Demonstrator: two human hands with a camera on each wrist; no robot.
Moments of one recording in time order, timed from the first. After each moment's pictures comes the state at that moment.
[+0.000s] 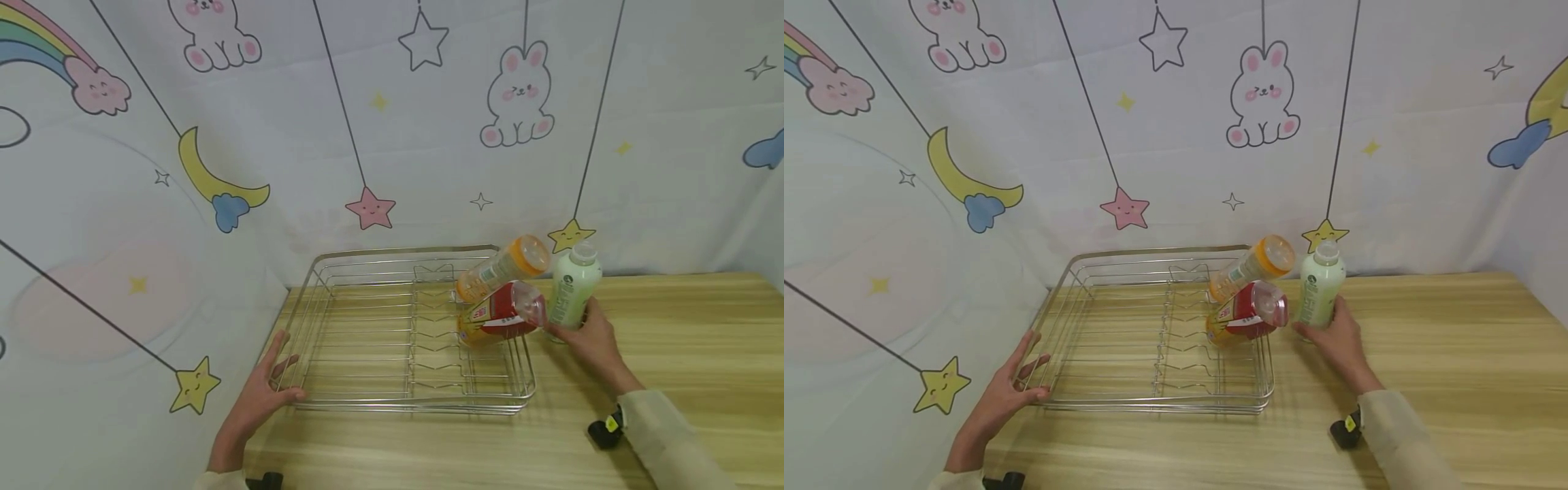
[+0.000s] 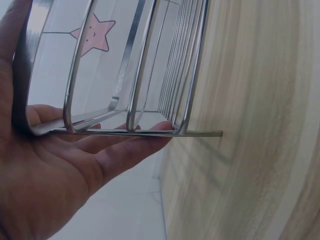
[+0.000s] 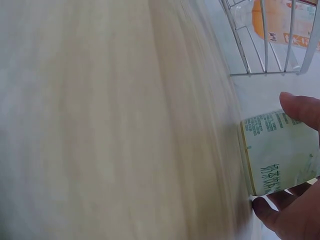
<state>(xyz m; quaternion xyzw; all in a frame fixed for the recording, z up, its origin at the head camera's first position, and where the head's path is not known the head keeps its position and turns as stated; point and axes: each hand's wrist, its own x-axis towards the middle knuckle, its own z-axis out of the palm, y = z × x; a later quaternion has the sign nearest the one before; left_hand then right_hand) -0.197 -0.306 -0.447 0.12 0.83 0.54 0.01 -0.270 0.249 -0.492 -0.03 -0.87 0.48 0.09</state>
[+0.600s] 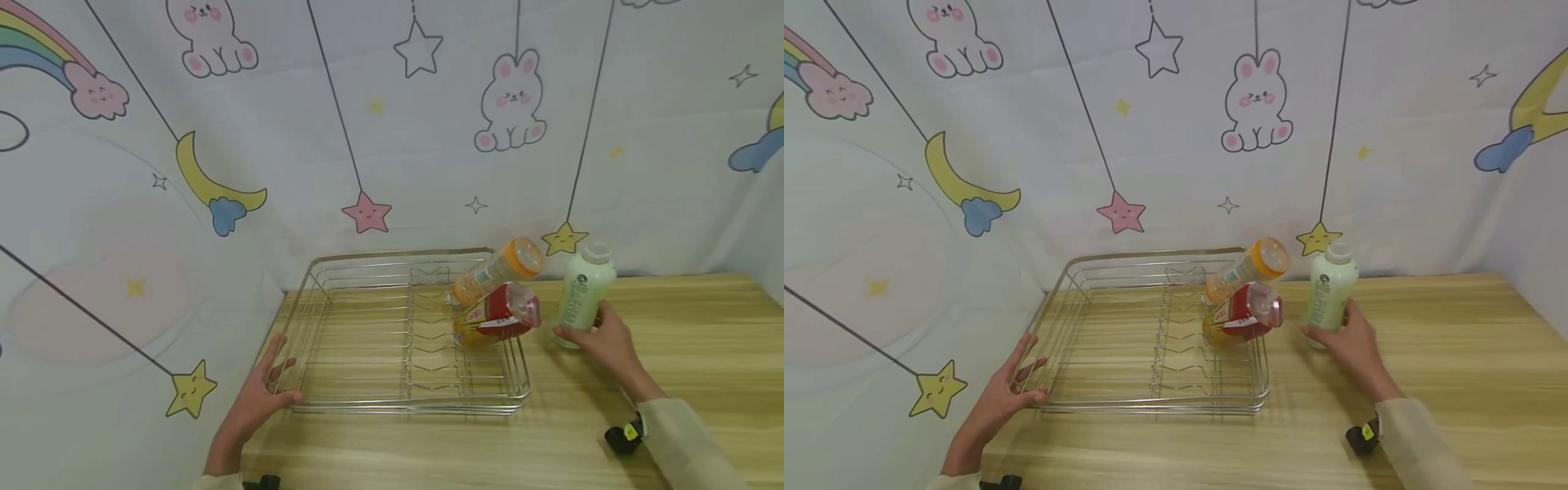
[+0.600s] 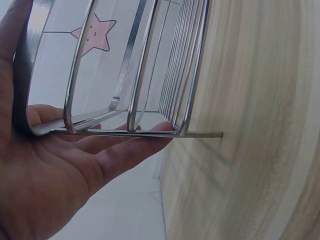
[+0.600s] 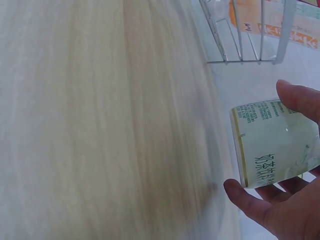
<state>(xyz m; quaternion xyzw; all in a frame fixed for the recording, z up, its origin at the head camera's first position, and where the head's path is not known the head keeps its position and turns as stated) -0.198 -0.307 -0.449 0.11 0.83 0.55 0.02 -0.253 0.269 -0.477 -0.03 -0.88 0.47 0.08</state>
